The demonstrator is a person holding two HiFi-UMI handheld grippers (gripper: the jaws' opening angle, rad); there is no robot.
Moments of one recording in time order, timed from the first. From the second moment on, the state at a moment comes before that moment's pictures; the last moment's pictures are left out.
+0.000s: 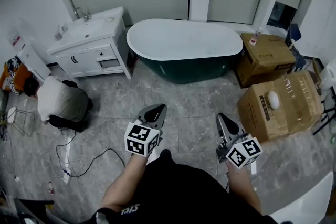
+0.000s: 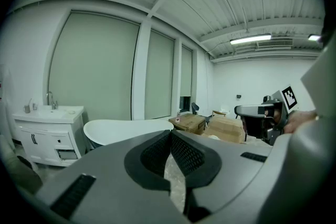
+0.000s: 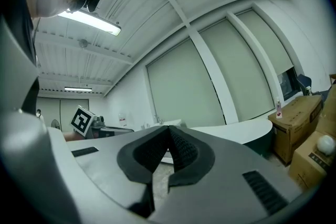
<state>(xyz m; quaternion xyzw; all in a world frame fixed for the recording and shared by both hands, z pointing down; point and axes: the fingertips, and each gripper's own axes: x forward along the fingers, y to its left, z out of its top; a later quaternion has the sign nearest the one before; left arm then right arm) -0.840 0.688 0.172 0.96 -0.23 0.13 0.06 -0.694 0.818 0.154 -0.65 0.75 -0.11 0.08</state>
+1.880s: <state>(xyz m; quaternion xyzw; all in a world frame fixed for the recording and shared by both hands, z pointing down) -0.540 0.387 0.248 0.97 -0.11 0.17 0.13 -0.433 0.506 0.233 -0.69 0.68 -0.24 0.04</state>
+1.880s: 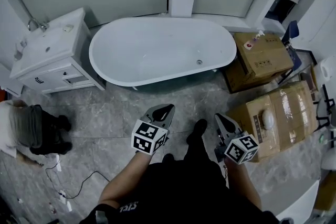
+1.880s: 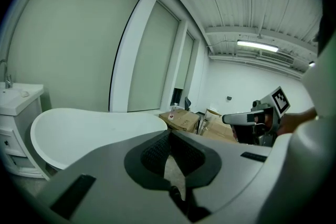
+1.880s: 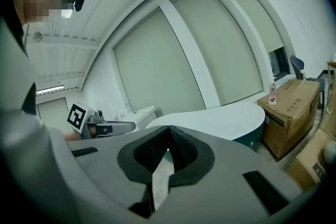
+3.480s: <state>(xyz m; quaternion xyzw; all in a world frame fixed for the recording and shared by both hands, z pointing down) -0.166 0.054 0.274 0.95 -0.19 0.18 0.16 -0.060 0.157 0.269 -0.61 0.73 -0.30 -0.03</state>
